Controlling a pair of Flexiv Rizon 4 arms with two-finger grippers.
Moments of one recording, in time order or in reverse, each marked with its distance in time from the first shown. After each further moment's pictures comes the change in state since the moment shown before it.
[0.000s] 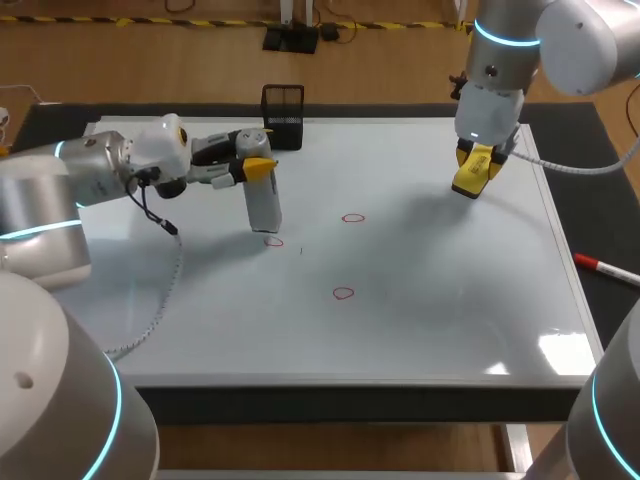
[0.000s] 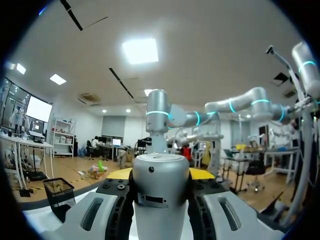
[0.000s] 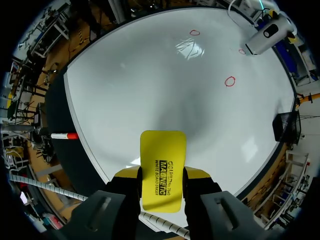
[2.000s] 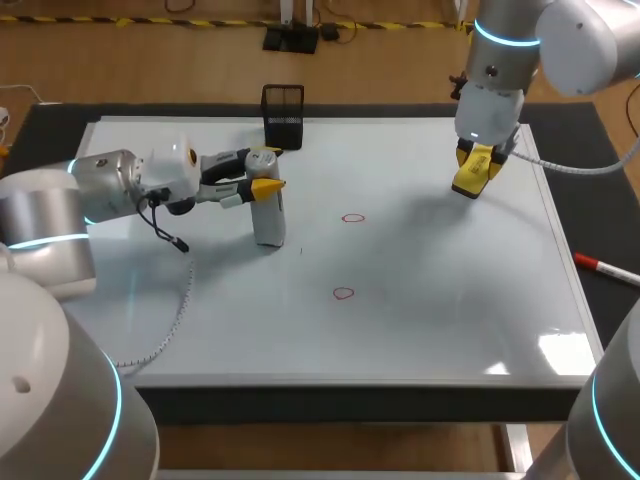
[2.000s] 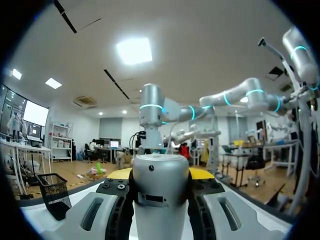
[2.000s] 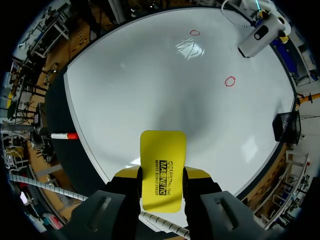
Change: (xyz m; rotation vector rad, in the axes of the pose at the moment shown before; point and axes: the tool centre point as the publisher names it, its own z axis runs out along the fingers) left arm 0.013 0.028 0.003 0.009 0.029 0.043; right arm 0.000 0.000 0.000 0.000 0.000 0.000
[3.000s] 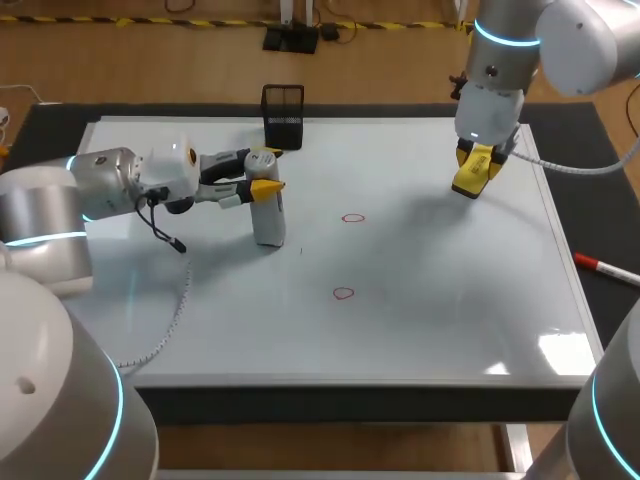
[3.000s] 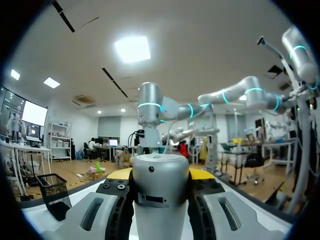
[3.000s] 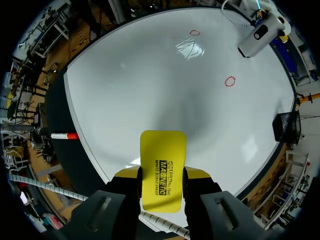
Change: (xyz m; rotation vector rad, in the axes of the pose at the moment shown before) left arm 0.002 -0.001 -0.001 -0.020 0.010 0.008; right arm 0.000 0.000 0.000 0.000 0.000 0.000
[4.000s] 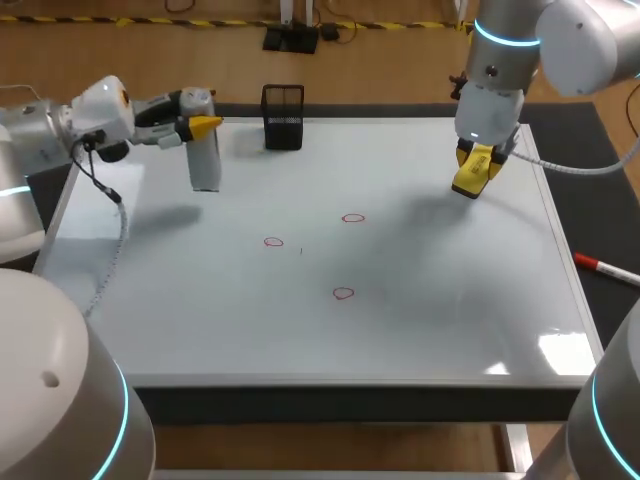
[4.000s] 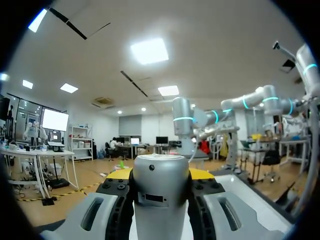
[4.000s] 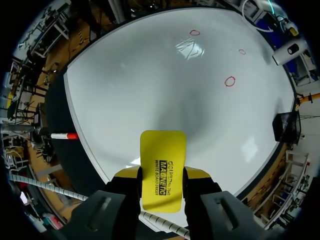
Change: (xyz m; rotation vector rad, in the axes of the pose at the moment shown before) left arm -0.093 -0.073 -0.086 -0.037 -0.188 0.046; right arm 0.000 0.000 0.000 0.000 0.000 0.000
